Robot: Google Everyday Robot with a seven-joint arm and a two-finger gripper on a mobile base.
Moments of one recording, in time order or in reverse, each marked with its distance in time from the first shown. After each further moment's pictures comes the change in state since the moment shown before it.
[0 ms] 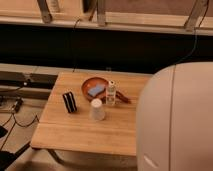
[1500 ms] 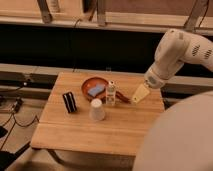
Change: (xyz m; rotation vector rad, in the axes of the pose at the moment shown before) arm 0.090 -0.152 0.033 0.088 0.026 -0.388
